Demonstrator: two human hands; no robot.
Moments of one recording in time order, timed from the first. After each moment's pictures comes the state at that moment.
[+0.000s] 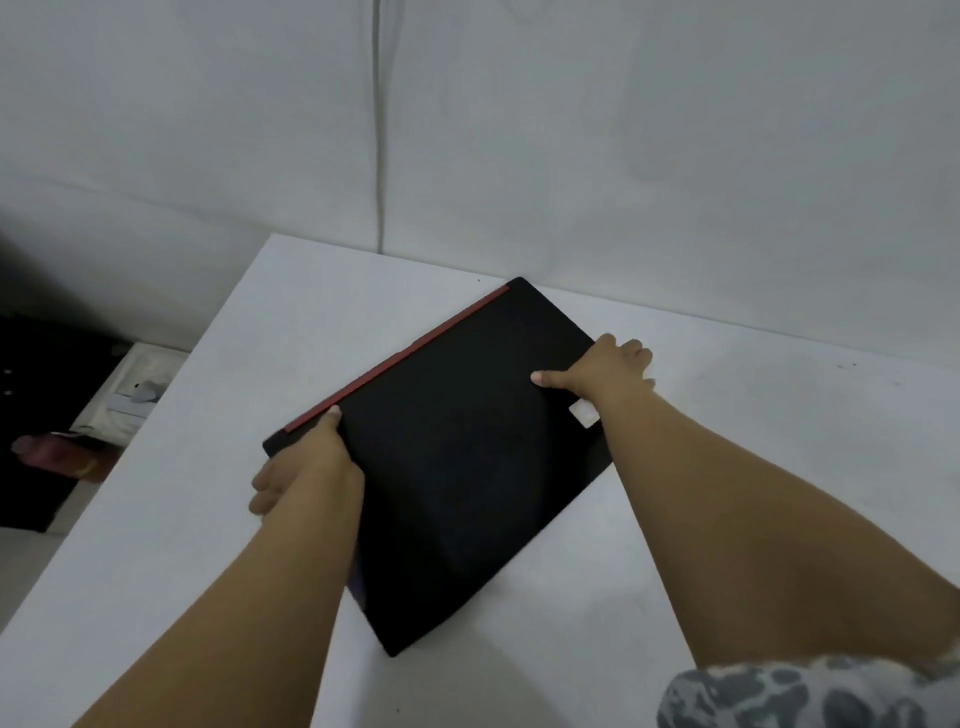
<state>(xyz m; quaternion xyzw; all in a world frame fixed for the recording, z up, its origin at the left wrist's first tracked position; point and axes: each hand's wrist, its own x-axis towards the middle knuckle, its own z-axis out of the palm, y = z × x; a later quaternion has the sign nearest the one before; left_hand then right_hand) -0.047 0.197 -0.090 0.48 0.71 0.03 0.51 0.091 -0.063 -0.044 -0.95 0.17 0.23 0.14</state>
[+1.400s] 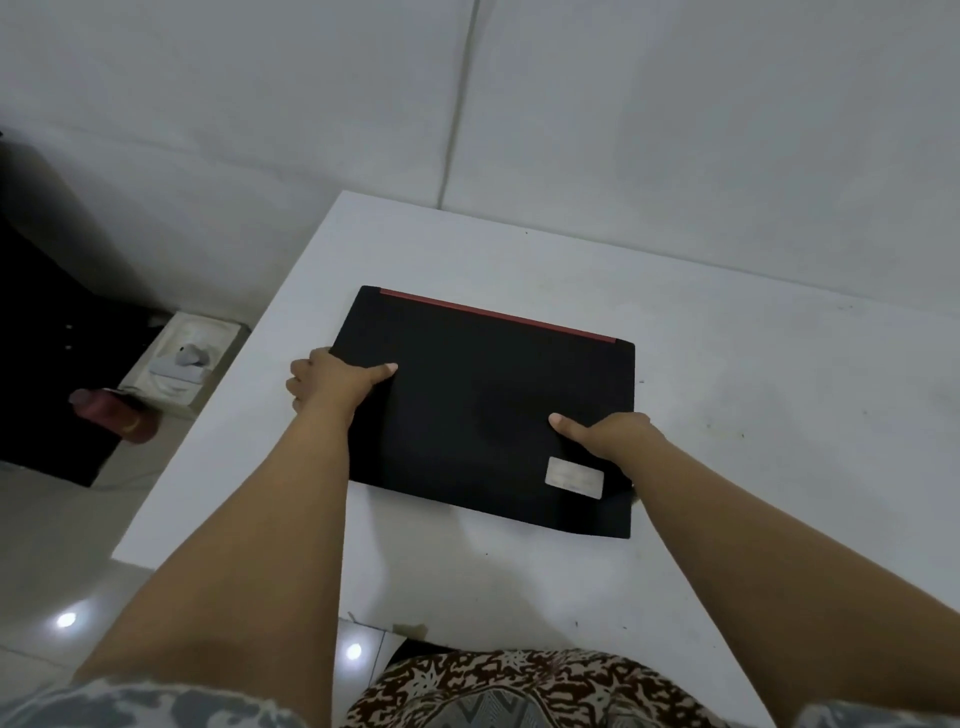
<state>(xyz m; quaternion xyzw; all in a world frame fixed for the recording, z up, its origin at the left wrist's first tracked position) -0.119 0.275 -0.071 0.80 0.46 -0.08 0.37 -0.096 -0.037 -0.063 -0.90 0.24 0.34 0.14</state>
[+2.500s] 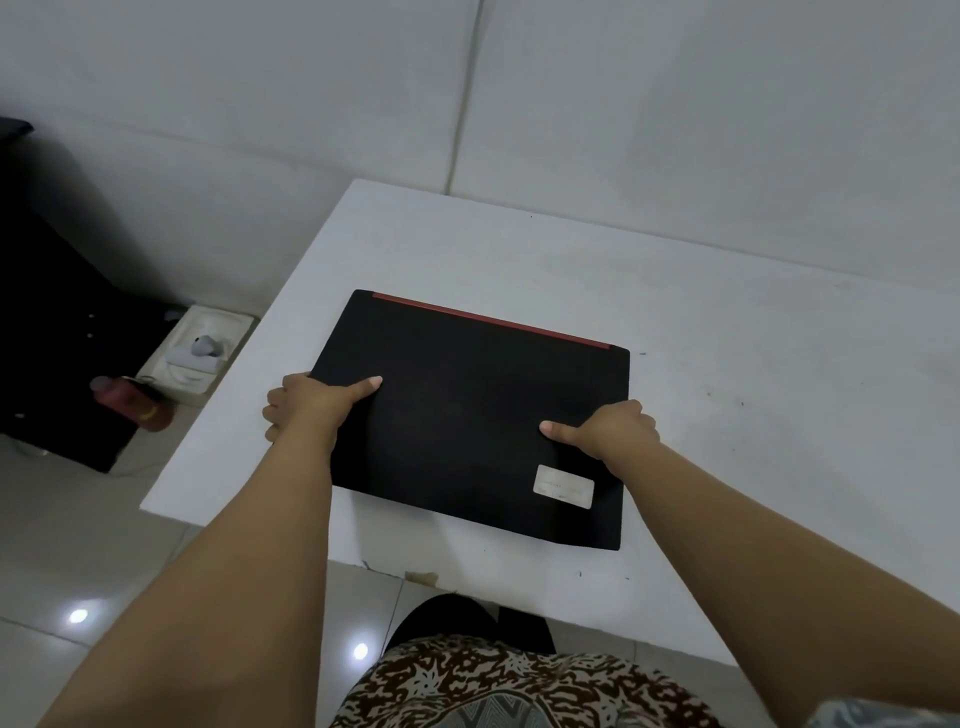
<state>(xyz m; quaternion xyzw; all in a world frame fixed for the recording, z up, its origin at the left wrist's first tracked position) -0.194 0.284 -0.076 0.78 0.51 -0.07 0.36 -0.147 -0.026 -0.058 -0.93 0.19 0.30 0.09</state>
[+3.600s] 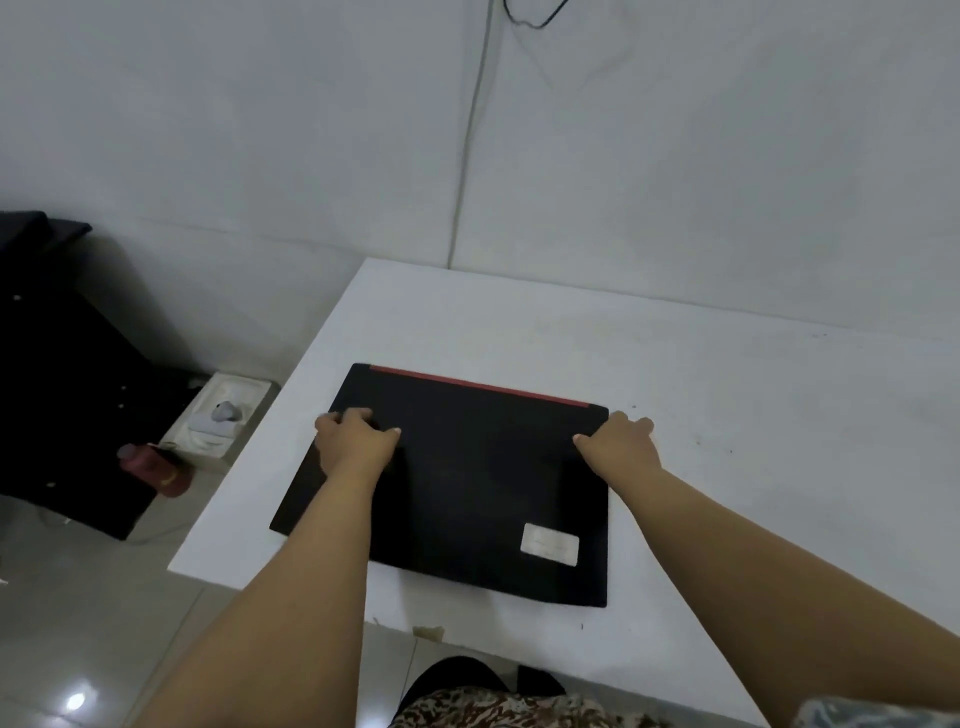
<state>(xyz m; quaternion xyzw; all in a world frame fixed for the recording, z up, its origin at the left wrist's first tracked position) -0.186 0.245 -0.034 0.83 0.39 -0.03 0.39 -0.134 -0.034 -0.021 -0.94 0.16 0.18 0.24</state>
